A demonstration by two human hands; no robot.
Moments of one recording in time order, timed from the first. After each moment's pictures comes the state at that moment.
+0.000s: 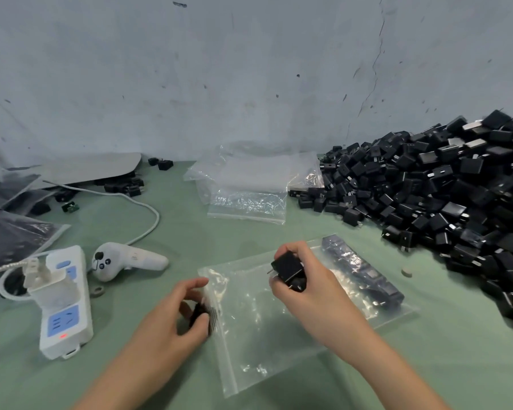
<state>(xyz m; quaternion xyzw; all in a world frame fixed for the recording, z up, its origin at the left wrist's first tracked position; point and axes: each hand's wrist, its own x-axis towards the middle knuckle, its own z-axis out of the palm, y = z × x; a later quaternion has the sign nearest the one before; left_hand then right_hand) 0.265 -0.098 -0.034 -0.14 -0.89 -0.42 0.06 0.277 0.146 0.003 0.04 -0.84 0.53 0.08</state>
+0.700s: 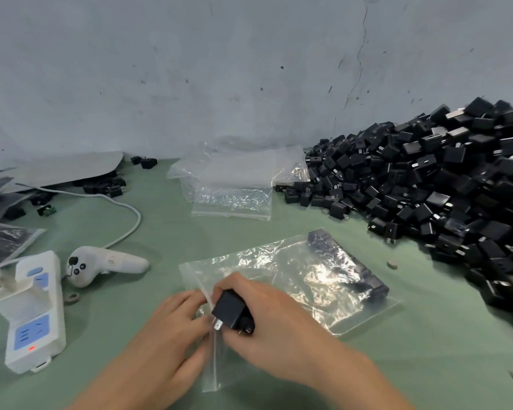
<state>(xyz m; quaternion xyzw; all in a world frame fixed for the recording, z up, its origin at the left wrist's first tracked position) 0.266 -0.076 -0.020 -0.38 -0.91 -0.14 0.09 0.286 0.127 -0.004 0.24 -0.90 0.37 0.04</state>
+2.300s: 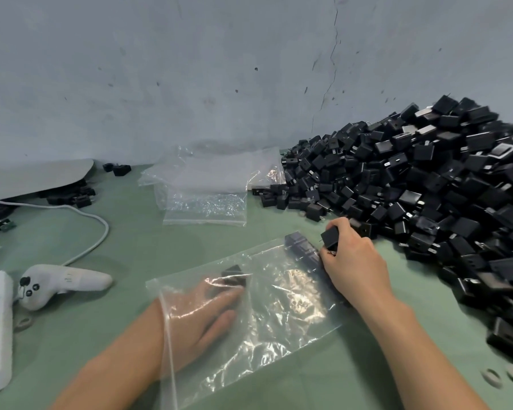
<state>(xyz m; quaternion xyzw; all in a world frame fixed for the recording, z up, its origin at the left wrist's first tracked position) 0.225 -0.014 -0.015 -0.39 -0.92 -0.08 0.02 0.221 0.276 -0.037 -0.17 -0.94 0.22 0.22</state>
